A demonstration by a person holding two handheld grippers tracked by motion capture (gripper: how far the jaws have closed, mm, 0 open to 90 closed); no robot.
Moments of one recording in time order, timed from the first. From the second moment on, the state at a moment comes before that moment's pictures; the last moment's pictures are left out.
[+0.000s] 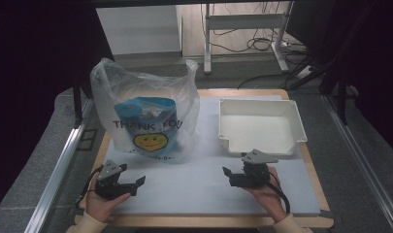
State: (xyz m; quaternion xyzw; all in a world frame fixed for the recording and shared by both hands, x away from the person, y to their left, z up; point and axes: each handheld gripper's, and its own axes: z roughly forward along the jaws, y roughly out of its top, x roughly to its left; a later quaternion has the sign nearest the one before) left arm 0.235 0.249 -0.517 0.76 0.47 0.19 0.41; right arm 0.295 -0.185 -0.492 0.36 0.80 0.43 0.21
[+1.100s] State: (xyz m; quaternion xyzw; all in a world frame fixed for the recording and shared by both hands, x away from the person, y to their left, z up) left arm 0.225 0.248 -0.505 0.75 0.46 0.22 0.41; right arm 0.286 -0.201 -0.508 0.37 0.80 0.44 0.19
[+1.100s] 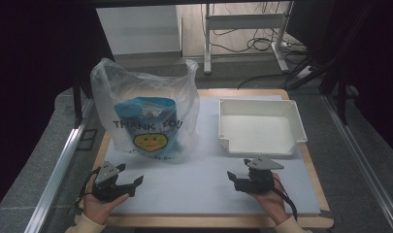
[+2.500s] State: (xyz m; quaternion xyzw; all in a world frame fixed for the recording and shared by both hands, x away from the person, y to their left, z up) left arm 0.234 0.260 -0.462 0.74 0.47 0.22 0.44; right arm 0.284 -0.209 -0.506 0.37 0.79 0.44 0.21
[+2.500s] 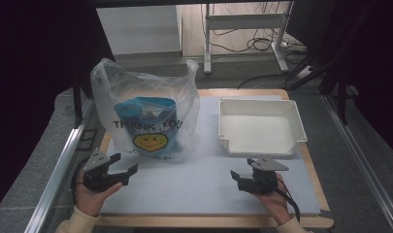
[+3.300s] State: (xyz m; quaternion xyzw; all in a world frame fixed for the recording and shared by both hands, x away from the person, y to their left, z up) left arm 0.249 0.280 -0.432 0.72 0.48 0.24 0.44; right arm 0.285 -0.210 -0.507 0.38 0.79 0.44 0.20
